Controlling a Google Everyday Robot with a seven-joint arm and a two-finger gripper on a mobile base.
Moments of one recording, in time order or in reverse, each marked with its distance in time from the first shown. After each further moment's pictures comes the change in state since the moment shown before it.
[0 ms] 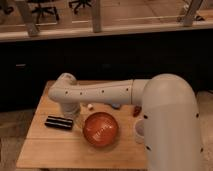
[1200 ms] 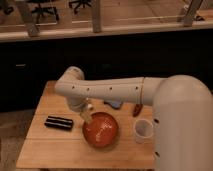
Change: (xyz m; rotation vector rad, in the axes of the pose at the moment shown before) arm 0.034 0.010 -0.026 0.029 0.057 0.111
